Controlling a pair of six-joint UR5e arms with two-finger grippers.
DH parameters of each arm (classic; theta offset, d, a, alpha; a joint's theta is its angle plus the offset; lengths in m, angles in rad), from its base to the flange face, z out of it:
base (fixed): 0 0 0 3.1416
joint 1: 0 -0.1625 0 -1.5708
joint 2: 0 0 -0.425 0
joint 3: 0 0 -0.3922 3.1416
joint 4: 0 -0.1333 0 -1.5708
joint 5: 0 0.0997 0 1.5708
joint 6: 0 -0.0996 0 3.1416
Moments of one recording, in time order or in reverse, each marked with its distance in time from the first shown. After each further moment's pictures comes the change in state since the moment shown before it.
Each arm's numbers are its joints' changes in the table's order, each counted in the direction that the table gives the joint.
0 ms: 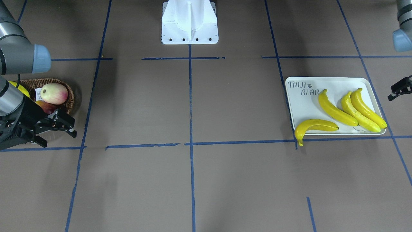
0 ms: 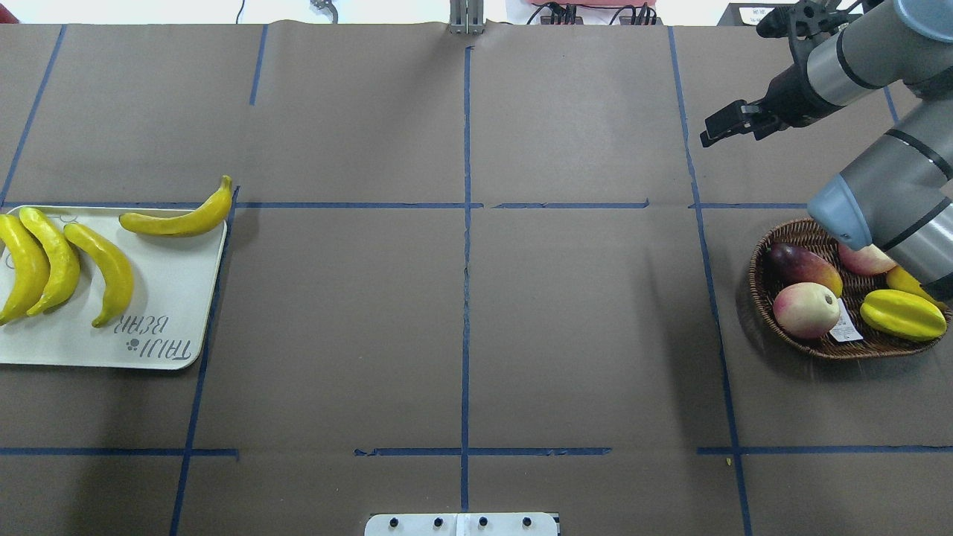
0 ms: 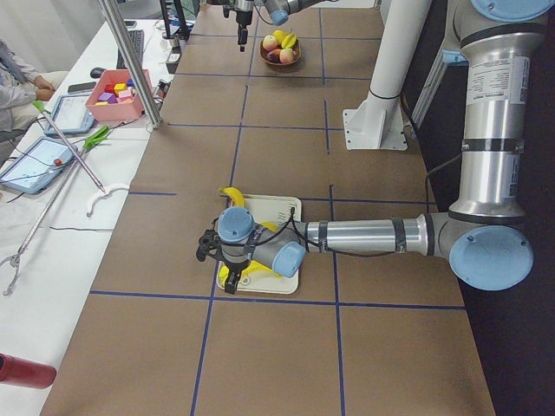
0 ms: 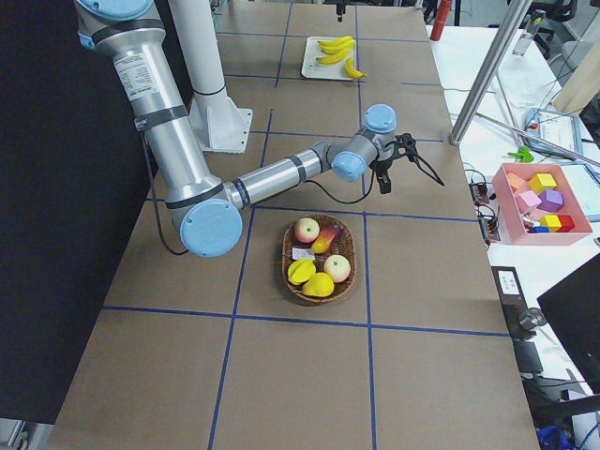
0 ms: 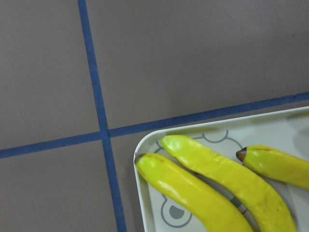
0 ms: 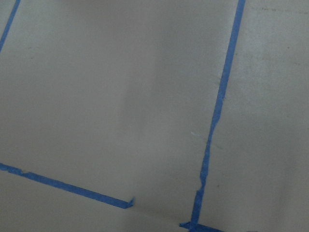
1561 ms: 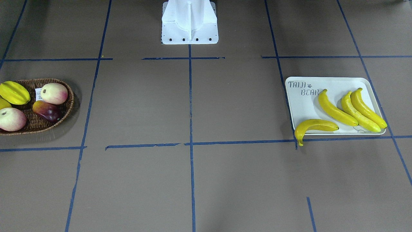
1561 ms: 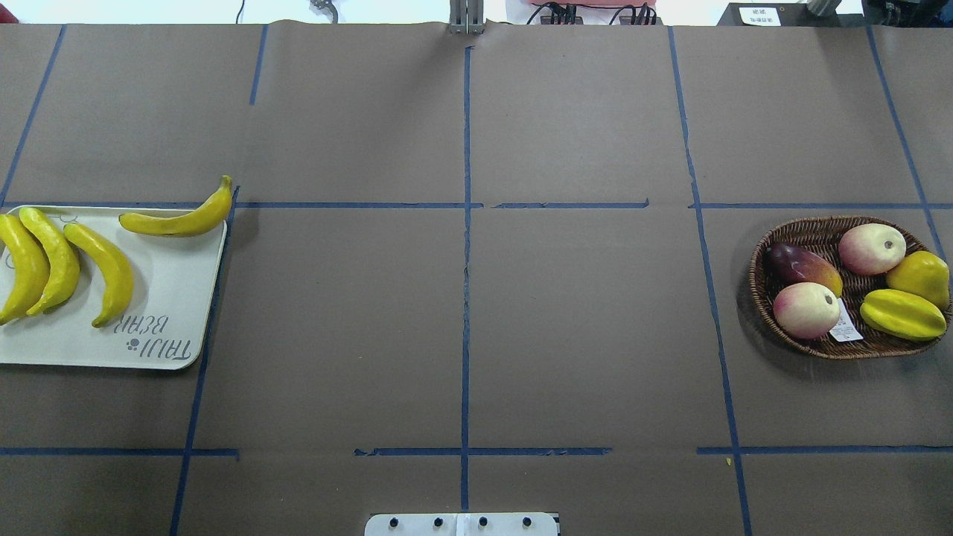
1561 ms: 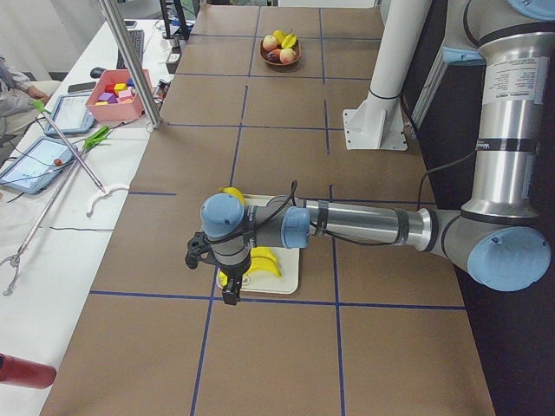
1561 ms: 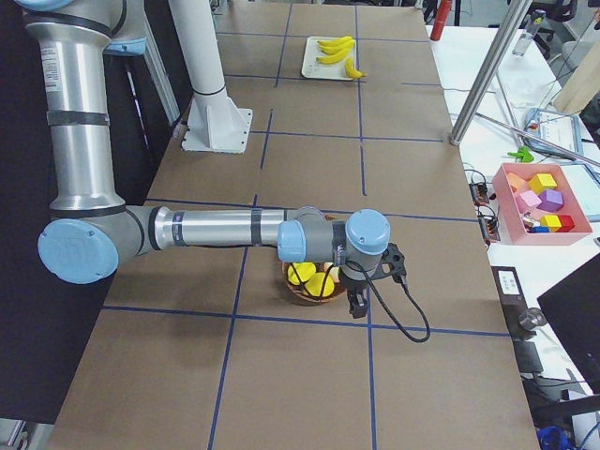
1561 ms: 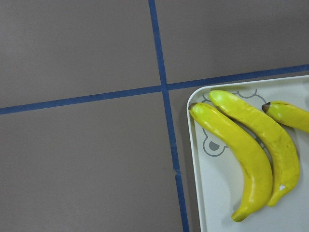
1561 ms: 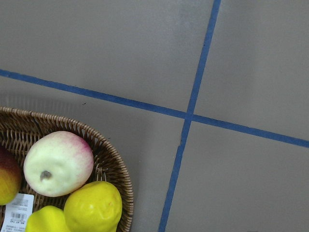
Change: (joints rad) left arm 0.206 -0.012 -0.171 -0.506 0.032 -0.283; right arm -0.469 -0.331 0.007 0.414 0.132 0.803
